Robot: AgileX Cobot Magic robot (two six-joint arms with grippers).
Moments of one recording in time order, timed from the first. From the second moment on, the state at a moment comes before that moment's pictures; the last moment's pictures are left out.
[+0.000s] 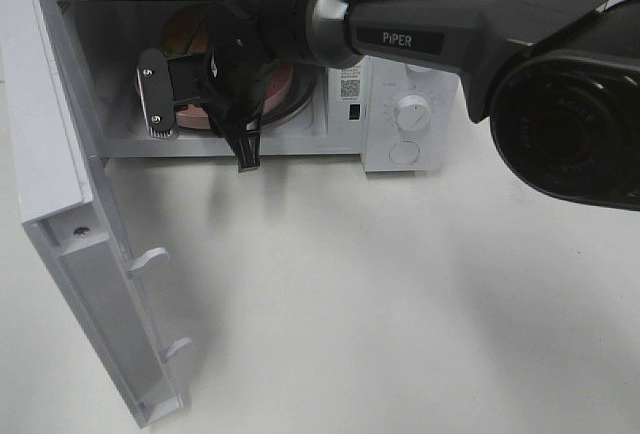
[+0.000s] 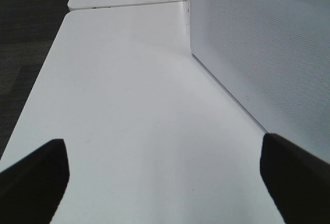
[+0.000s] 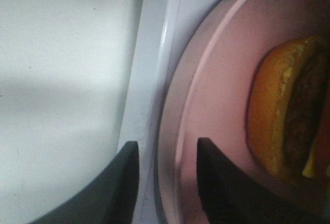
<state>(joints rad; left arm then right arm) 0.02 -0.01 -0.50 -0.02 1.05 0.09 0.72 2.47 -2.09 -0.26 0.58 -1.01</state>
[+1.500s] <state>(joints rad) 0.02 -0.01 -0.50 -0.02 1.05 0.09 0.72 1.97 -1.34 -0.30 0.15 -1.03</state>
